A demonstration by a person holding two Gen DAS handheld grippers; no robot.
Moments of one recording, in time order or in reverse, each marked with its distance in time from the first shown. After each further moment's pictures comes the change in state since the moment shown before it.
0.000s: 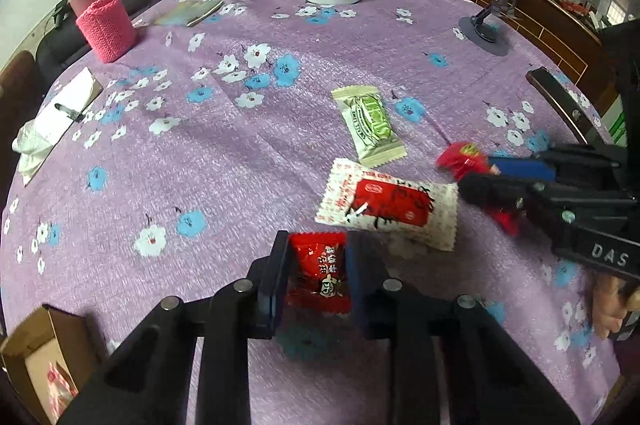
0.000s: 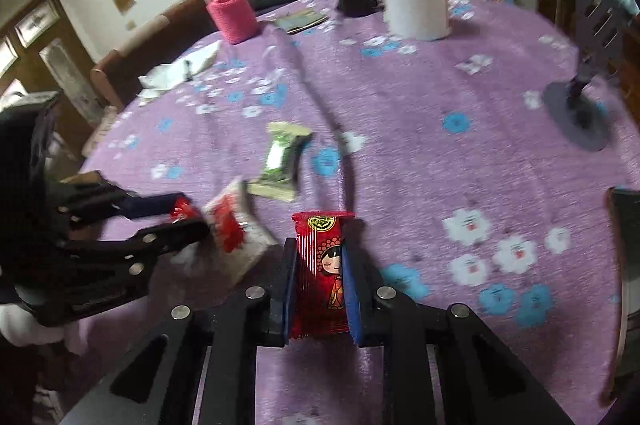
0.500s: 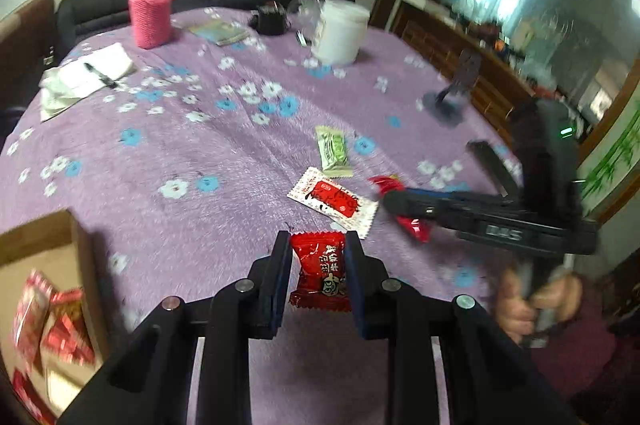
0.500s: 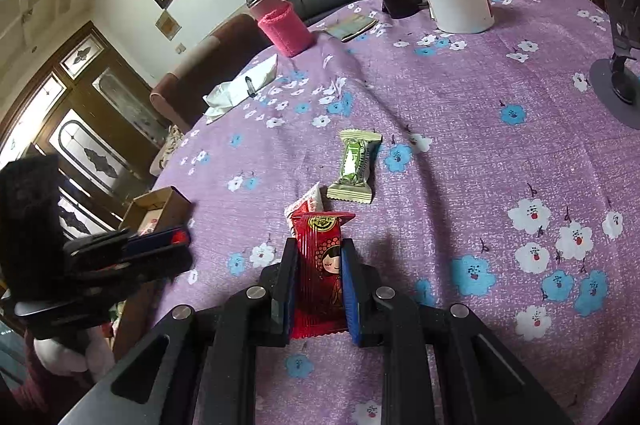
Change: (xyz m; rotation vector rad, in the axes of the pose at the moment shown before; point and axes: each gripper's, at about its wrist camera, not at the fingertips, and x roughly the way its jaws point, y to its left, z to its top) left arm -0.098 0.017 -0.043 -0.232 -0.182 -0.166; right arm -0.013 0.004 -0.001 0.061 -0.033 0.237
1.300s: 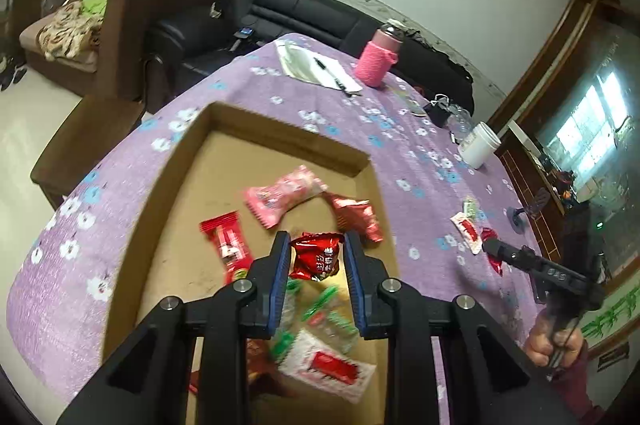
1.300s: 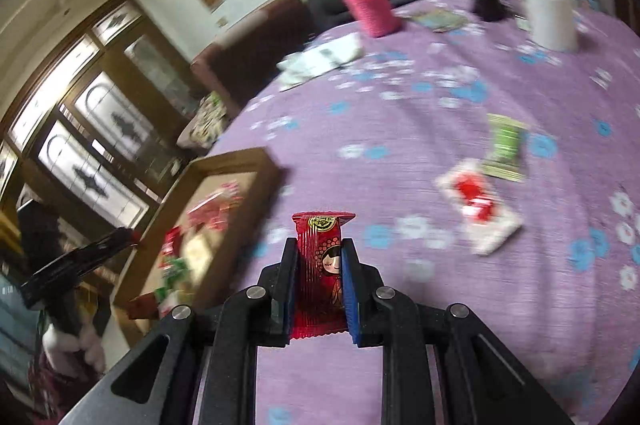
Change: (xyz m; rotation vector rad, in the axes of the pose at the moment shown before) left arm -0.167 0.164 -0.130 -0.487 -0.245 0.211; right arm 0.019 0.124 -0.023 -0.141 0.062 0.085
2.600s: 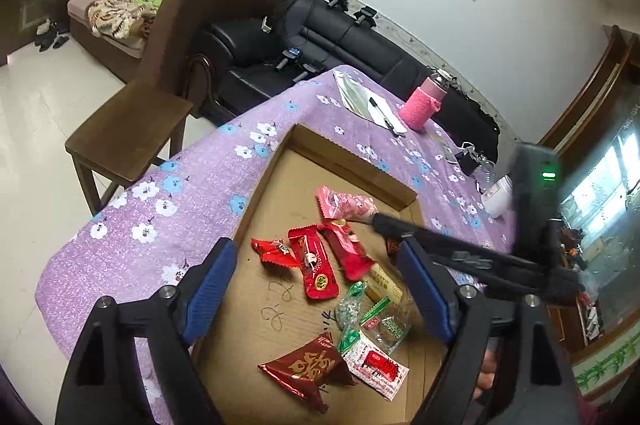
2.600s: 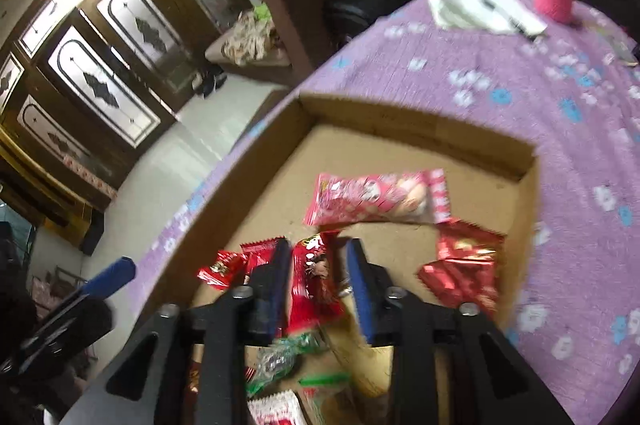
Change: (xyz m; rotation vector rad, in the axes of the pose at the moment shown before) left arm -0.046 0.053 -0.007 -0.160 -0.111 0.064; right arm 0.167 0.174 0.023 -0.207 0.222 0.006
